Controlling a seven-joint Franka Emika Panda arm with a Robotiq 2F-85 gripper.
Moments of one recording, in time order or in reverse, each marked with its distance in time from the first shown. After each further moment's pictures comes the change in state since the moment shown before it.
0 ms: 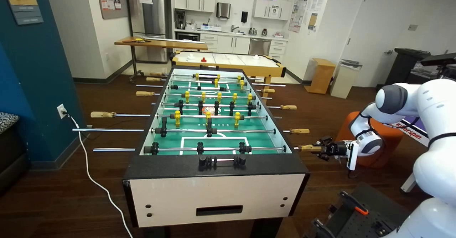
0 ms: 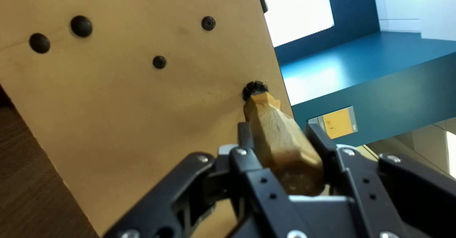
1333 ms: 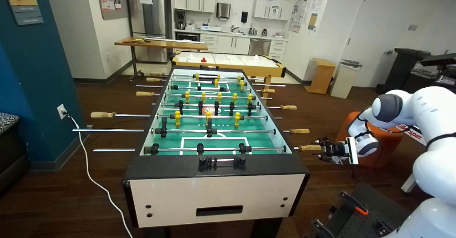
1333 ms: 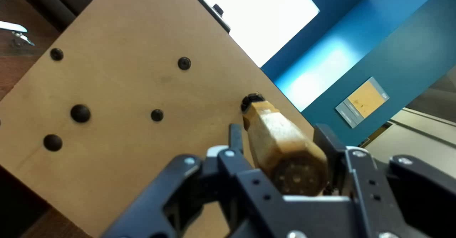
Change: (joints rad) arm -0.017 0.105 0.008 0.148 -0.007 -0.116 0.441
